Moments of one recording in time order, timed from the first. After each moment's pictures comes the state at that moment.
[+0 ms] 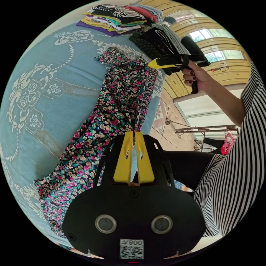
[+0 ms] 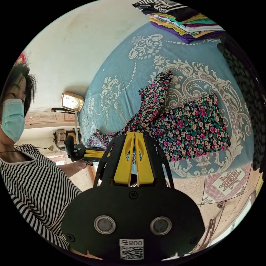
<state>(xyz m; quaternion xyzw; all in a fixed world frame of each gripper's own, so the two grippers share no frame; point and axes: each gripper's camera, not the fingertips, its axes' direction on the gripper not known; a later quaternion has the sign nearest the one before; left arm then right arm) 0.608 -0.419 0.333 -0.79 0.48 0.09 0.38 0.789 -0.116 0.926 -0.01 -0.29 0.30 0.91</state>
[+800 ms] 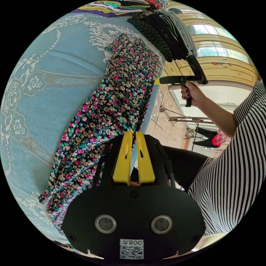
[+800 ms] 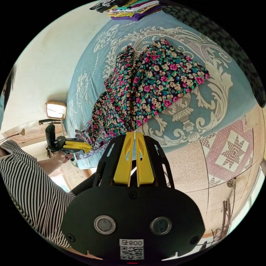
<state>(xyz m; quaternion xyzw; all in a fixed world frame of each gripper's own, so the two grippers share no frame) 0.743 -0.368 0.391 -0.81 0.50 0.09 0.29 0.788 0.014 1.049 -0.04 -0.23 0.40 0.89</state>
